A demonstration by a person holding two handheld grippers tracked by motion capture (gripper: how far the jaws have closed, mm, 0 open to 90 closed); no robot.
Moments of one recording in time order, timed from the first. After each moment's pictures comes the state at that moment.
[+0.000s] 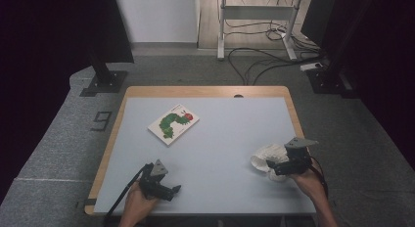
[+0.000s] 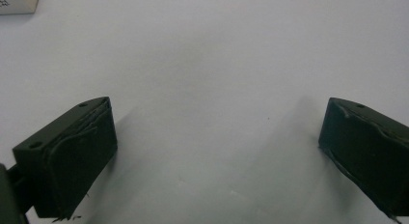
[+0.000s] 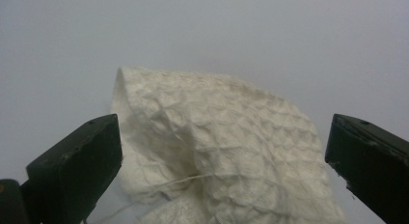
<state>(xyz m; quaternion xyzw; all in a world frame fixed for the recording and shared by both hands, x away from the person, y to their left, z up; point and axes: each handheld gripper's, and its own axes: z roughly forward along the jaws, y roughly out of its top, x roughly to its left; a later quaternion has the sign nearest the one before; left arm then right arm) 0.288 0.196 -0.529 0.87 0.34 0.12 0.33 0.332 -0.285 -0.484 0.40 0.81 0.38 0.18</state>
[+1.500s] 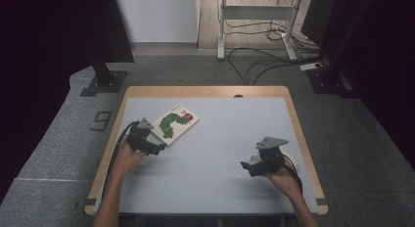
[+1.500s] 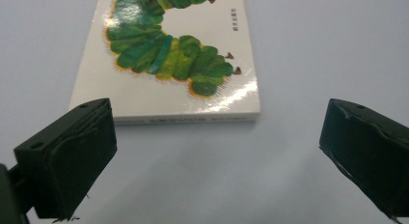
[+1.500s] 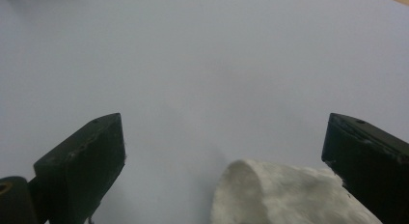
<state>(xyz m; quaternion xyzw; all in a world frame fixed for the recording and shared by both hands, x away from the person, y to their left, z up) 0.417 0.247 -0.479 0.86 0.36 0.15 0.32 0.338 -0.206 -0.483 0.33 0.84 0.40 0.16</state>
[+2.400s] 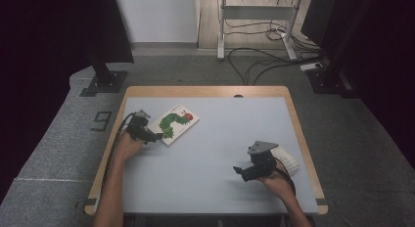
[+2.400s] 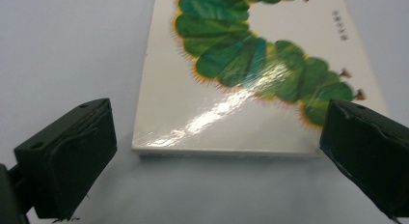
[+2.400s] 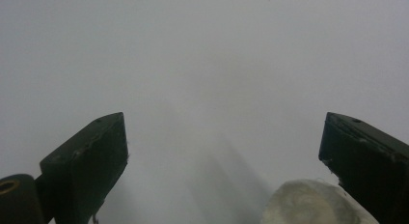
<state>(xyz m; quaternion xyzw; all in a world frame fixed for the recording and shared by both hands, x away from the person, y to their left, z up) 0.478 0.275 -0.513 0.85 0.40 0.12 0.33 0.332 -0.184 -0.493 0.30 0.85 0.40 0.15</state>
